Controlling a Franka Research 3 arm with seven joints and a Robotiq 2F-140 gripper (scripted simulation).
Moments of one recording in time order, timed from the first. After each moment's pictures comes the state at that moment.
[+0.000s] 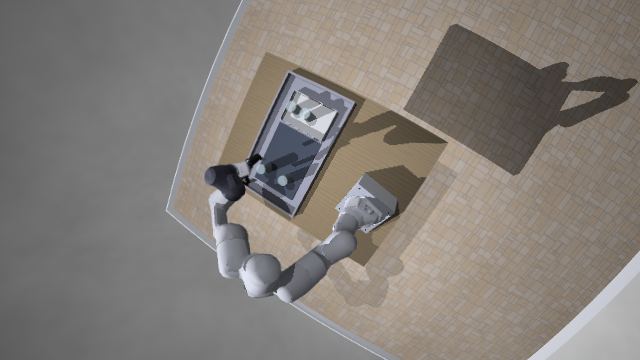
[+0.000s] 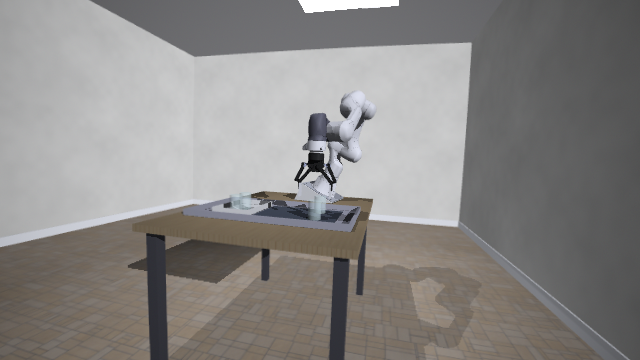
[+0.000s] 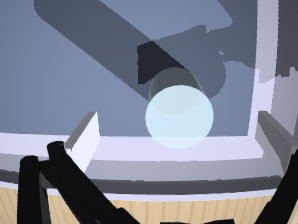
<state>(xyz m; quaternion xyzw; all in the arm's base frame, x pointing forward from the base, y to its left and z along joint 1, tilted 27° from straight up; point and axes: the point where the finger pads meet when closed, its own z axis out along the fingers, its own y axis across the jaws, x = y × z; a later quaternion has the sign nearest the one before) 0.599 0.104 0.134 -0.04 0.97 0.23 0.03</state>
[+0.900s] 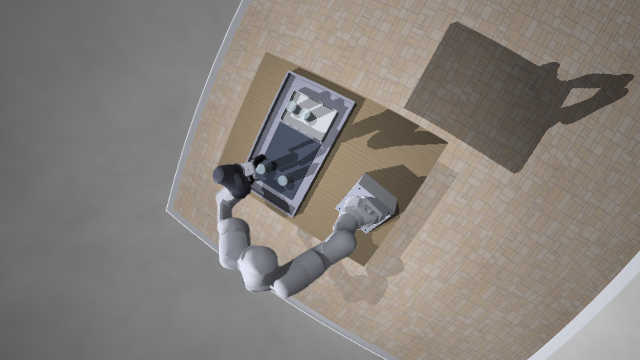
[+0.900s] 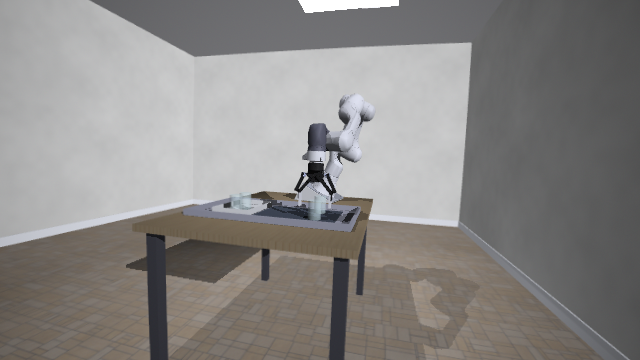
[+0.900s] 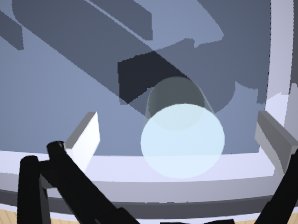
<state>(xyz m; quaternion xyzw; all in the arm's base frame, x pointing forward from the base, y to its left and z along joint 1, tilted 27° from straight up) 0.599 0.126 0.092 -0.04 0.97 0.23 0.02</state>
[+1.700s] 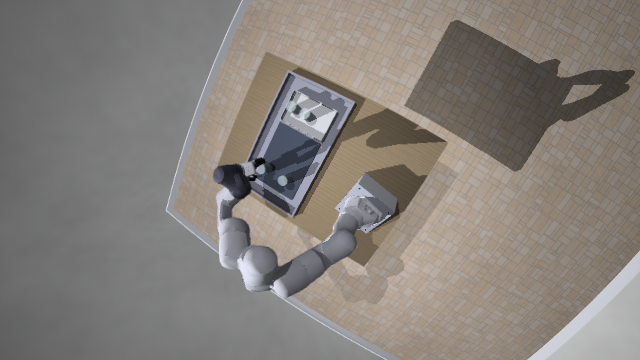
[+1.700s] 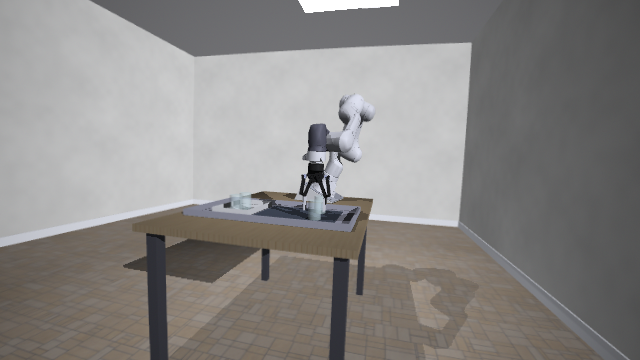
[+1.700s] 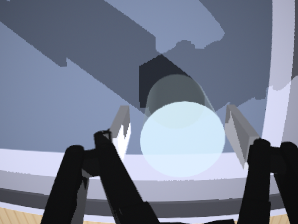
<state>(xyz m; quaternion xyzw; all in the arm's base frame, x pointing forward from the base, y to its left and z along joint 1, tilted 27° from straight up) 0.602 0.127 0.091 -0.04 0.97 0.23 0.03</state>
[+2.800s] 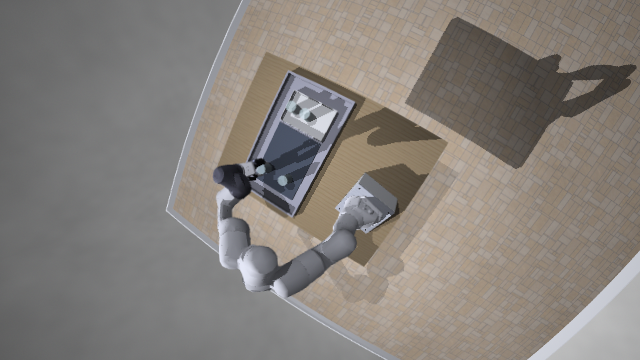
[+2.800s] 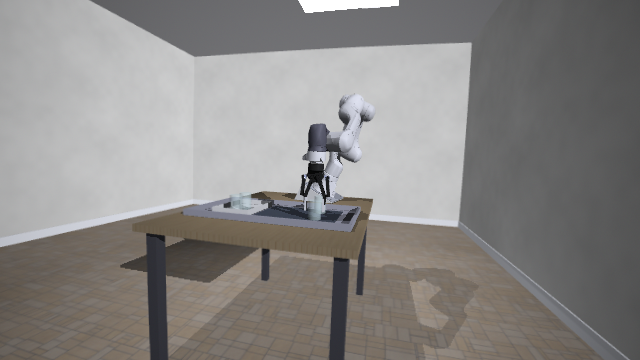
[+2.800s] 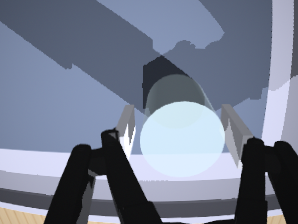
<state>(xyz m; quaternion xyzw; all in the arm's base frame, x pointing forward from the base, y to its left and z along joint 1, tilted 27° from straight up) 0.602 0.127 0.091 -0.04 0.97 0.23 0.03</state>
